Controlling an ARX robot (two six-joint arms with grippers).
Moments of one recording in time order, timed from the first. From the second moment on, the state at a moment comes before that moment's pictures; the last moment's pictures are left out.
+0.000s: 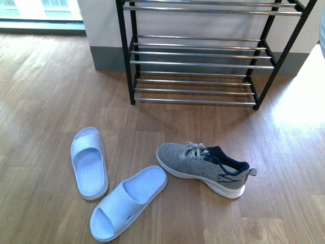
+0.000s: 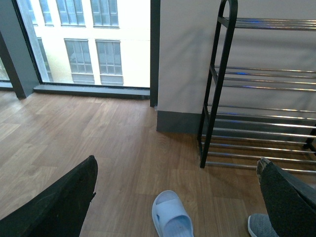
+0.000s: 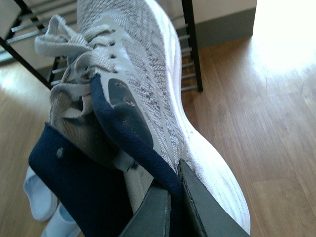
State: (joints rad) left arm 0.00 0.02 0.01 0.00 0.00 0.00; right arm -0.42 0.69 0.31 0.04 -0.28 0.17
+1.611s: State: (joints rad) left arm 0.00 0.02 0.01 0.00 0.00 0.00; right arm -0.48 0.53 0.31 0.02 -0.31 0.27
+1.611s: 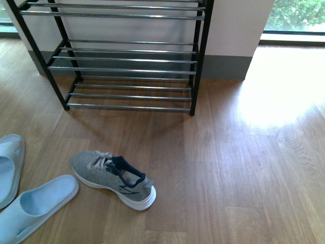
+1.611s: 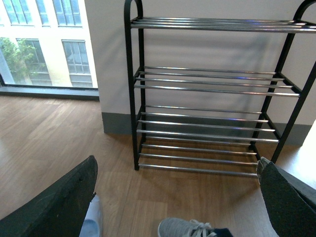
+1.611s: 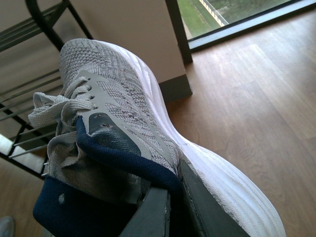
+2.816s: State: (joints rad) left arm -0.11 1.94 0.33 0.73 -0.16 -0.72; right arm -0.48 0.53 0.31 0.02 -0.31 0.27
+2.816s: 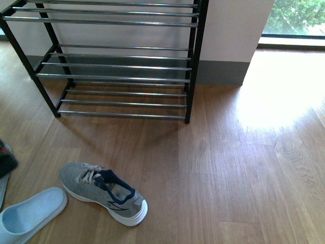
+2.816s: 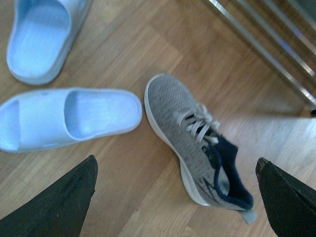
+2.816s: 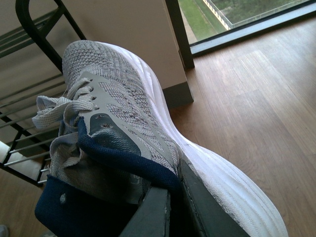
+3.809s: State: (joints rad) left arm -0.24 2.72 0.98 0.68 0.16 -0.58; right arm -0.48 0.53 0.31 0.02 -0.31 0.27
